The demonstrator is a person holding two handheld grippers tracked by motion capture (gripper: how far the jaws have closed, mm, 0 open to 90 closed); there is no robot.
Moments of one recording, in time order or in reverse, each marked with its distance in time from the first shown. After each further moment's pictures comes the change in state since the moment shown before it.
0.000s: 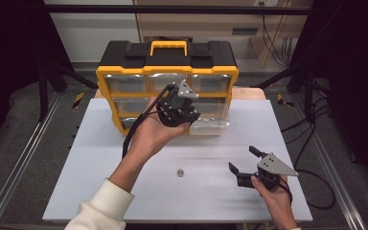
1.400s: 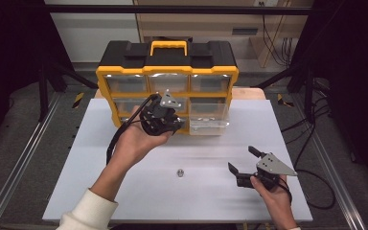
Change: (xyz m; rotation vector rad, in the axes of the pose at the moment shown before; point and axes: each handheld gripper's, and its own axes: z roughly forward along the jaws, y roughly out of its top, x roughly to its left) left arm 0.011 -0.039 -0.012 0.055 0.015 -0.022; right arm 0.001 0.000 0.001 0.008 0.004 -0.008
